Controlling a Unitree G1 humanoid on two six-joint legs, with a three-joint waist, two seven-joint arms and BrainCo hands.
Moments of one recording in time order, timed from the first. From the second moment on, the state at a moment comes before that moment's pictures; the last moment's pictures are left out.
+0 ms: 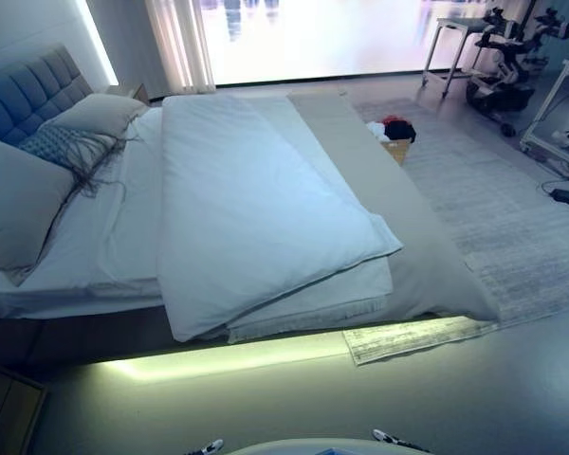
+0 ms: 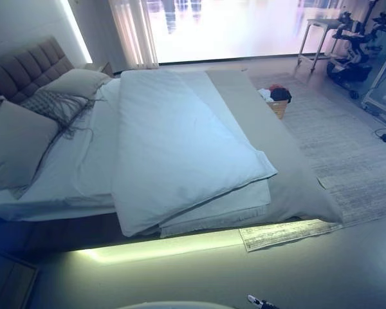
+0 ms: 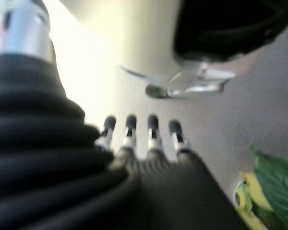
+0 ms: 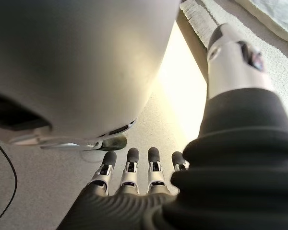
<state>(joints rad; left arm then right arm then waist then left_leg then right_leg) 0.04 0.19 -0.18 1.32 -0.35 0.12 -0.05 0.06 -0.24 0.13 1.30 0.47 0.03 0.18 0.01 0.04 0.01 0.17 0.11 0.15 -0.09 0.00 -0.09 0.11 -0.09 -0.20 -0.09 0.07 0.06</state>
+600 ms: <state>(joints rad) 0.05 0.20 -0.20 1.32 -0.39 0.11 -0.07 0.06 -0.23 0.13 1.29 0.50 -0.08 0.07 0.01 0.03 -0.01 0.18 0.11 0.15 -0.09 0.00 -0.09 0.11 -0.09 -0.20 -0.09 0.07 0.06</state>
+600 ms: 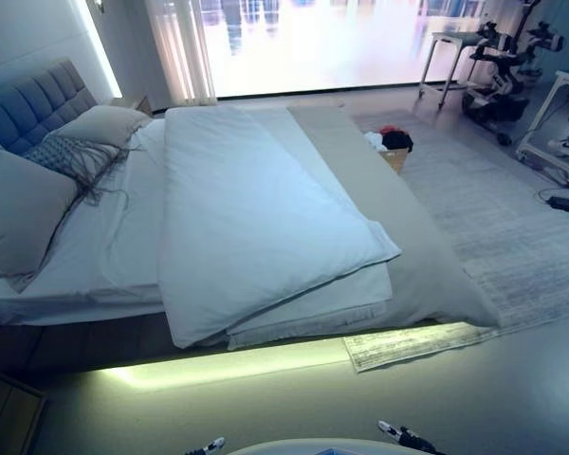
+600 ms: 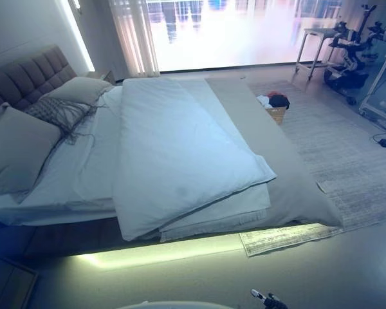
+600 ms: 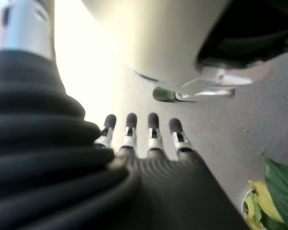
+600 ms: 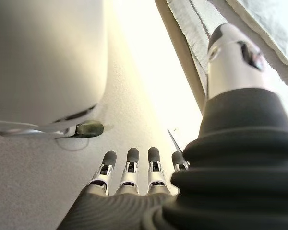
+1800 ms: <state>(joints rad) -0.02 0.21 -0.06 1.44 -0.59 0.16 0.02 -0.05 -0.25 0.17 1.38 0.30 0.01 -0.12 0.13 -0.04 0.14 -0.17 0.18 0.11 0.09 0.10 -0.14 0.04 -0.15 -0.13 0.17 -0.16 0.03</state>
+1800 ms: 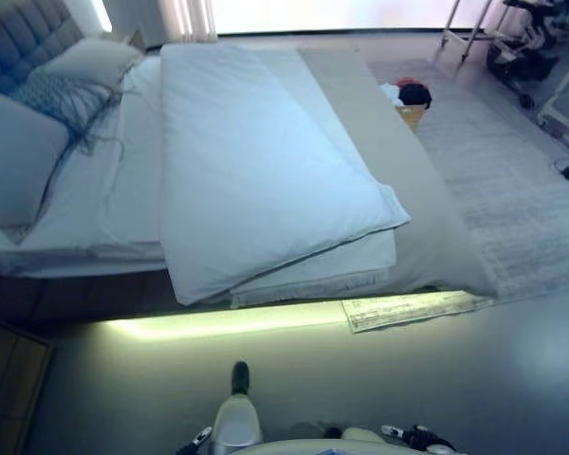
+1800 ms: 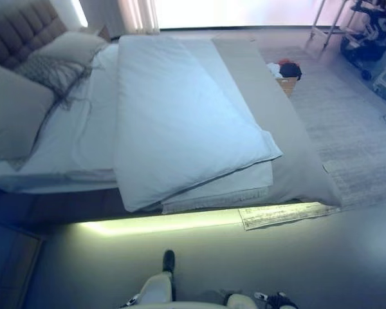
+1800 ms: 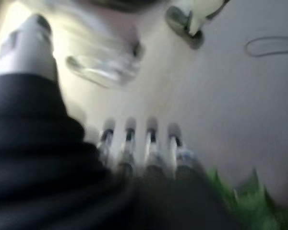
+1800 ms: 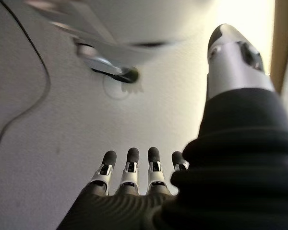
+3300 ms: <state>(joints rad) -0.11 0.22 -0.24 1.32 -0.49 0.17 0.01 -0.16 -0.28 0.24 1.26 0.65 -0.02 0.09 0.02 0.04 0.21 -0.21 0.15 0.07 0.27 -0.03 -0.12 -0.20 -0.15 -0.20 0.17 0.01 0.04</state>
